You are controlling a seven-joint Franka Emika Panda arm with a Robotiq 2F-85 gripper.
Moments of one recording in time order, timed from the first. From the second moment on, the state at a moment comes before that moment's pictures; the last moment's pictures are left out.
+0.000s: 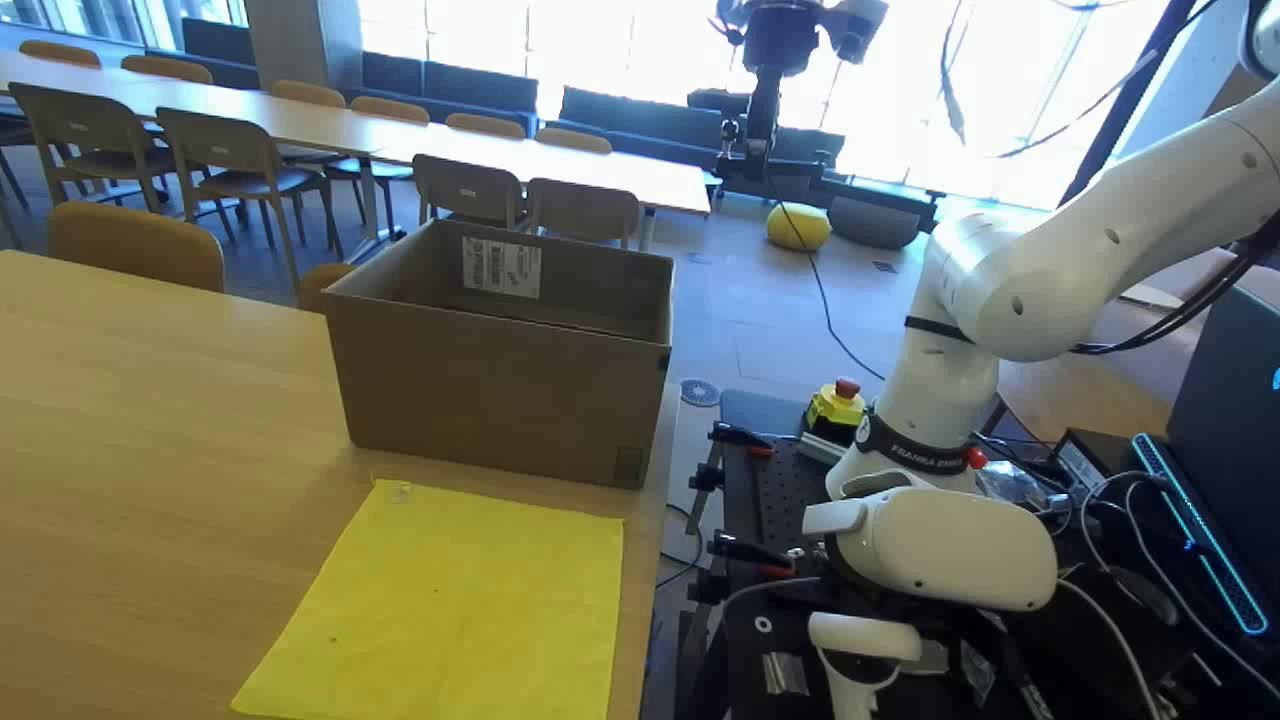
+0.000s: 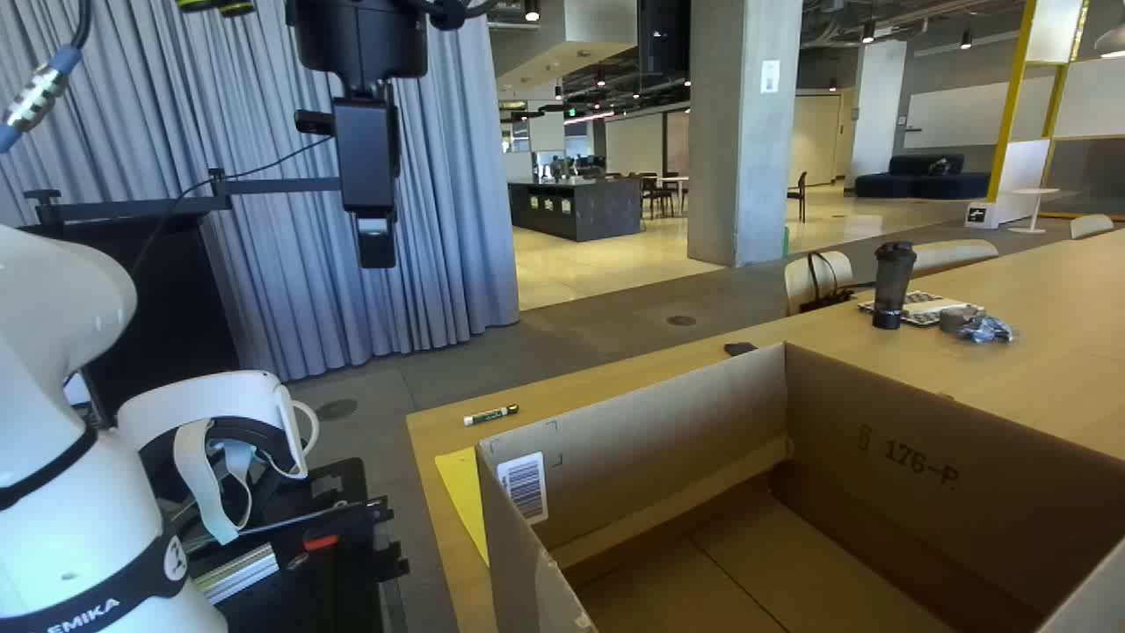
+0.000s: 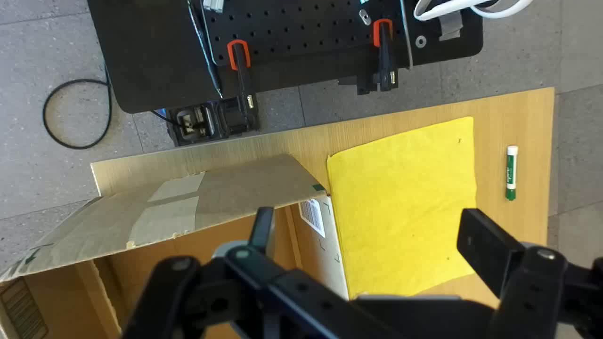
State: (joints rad) arm -0.08 -0.82 -0.24 -2.49 0.00 1.57 -0.12
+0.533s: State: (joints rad) arm -0.08 -0.81 -0.23 -2.48 0.00 1.58 -0.12
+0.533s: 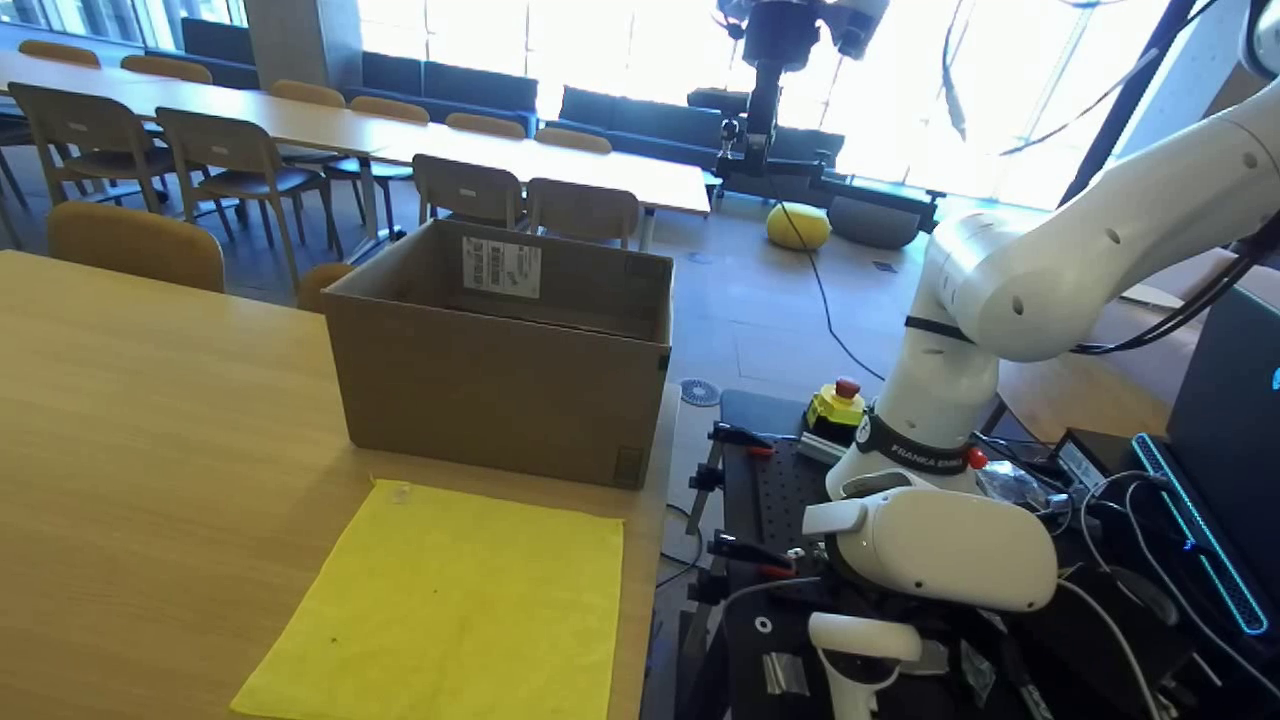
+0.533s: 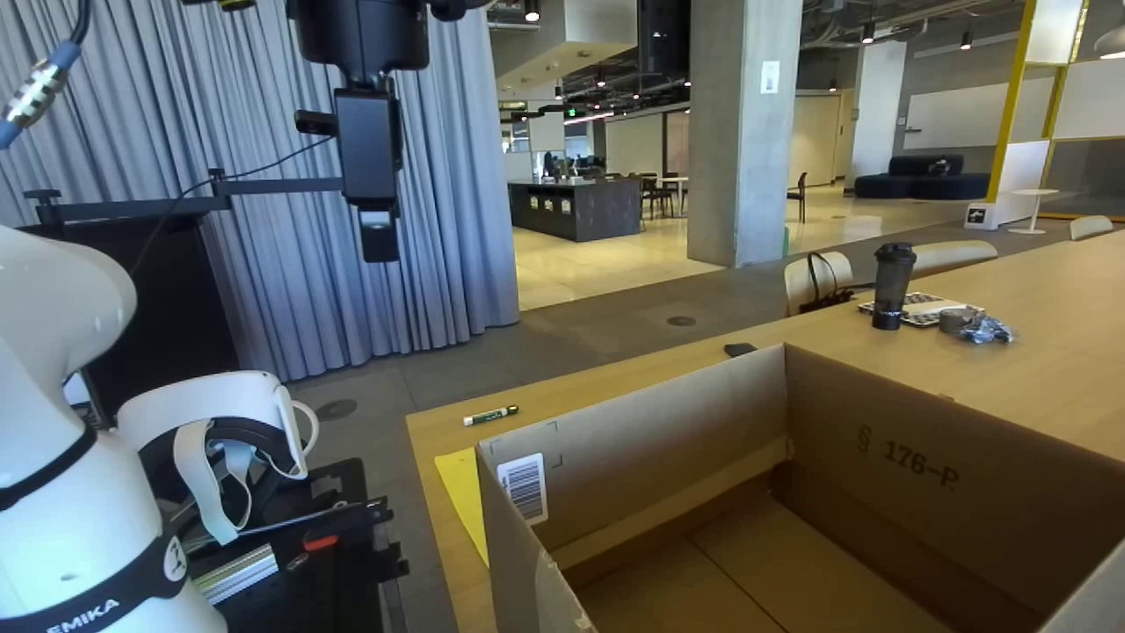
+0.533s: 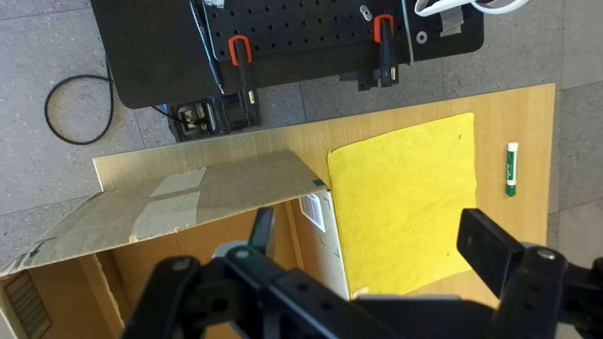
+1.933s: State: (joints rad) arm 0.02 0.16 -0.01 -1.72 0.00 1.80 -0.16
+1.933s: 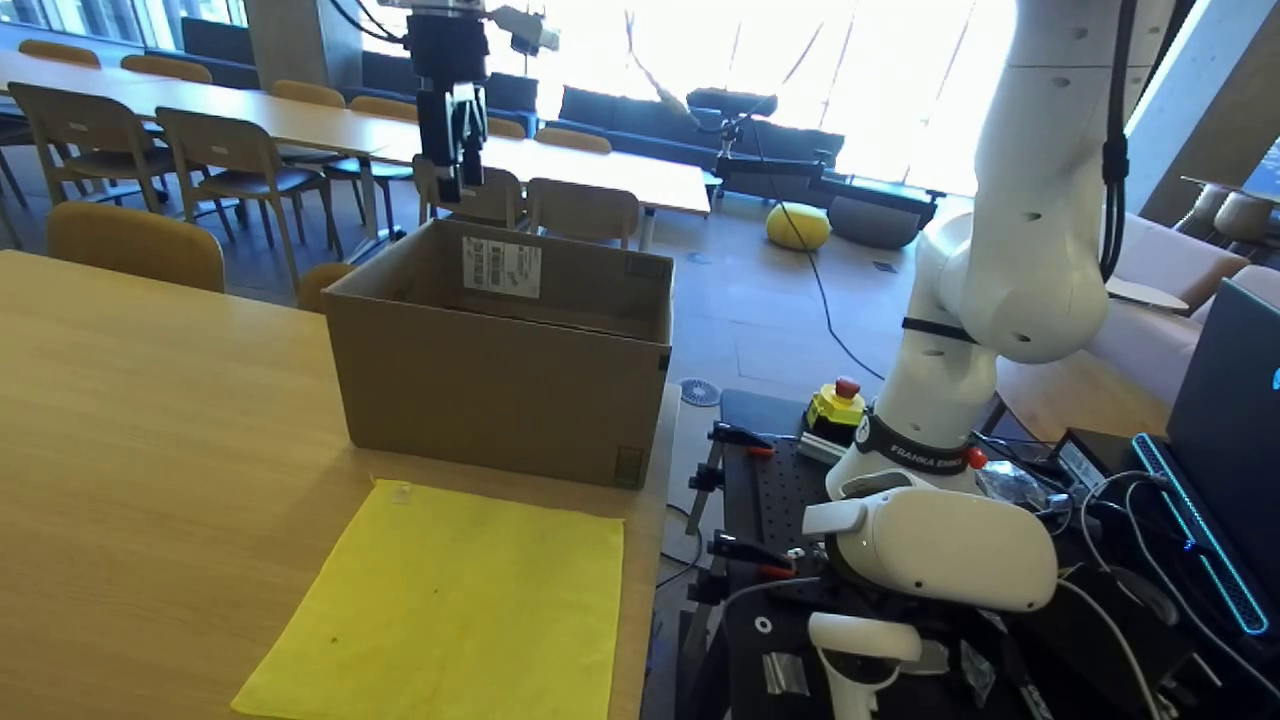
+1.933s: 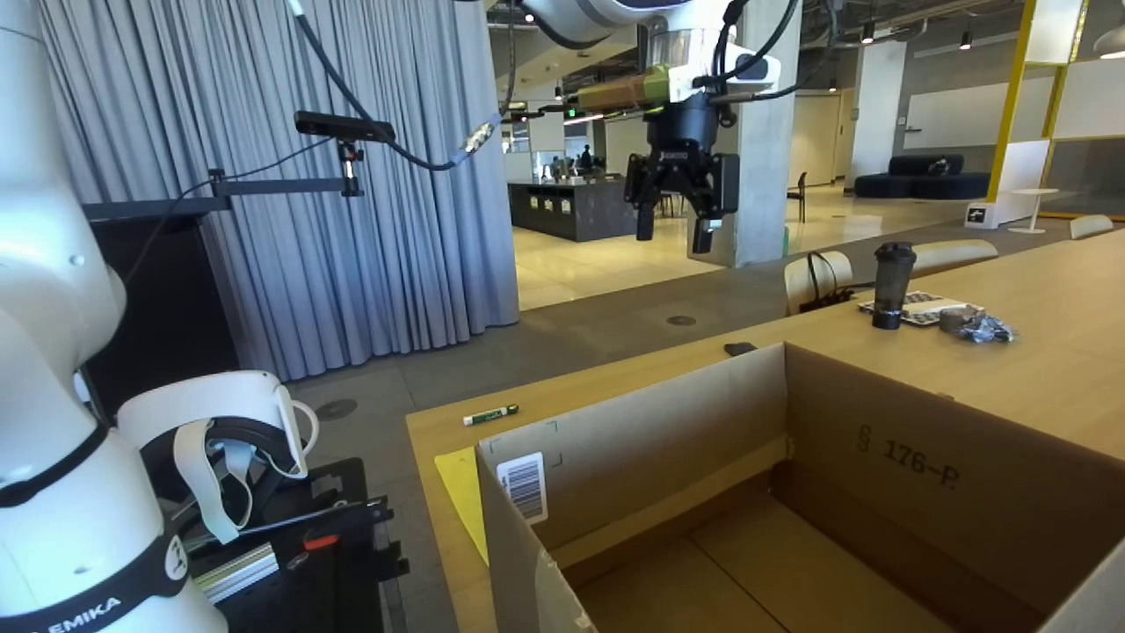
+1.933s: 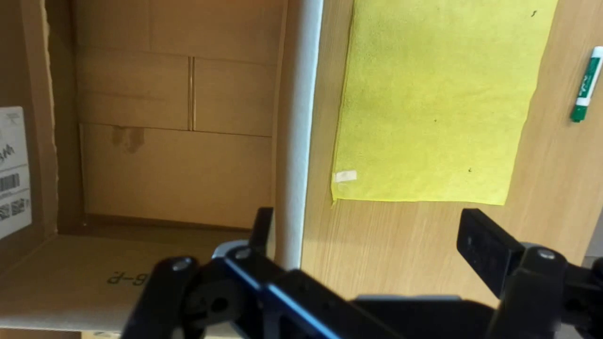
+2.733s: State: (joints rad) arm 0.13 0.40 0.11 -1.58 -0.01 1.80 -0.15
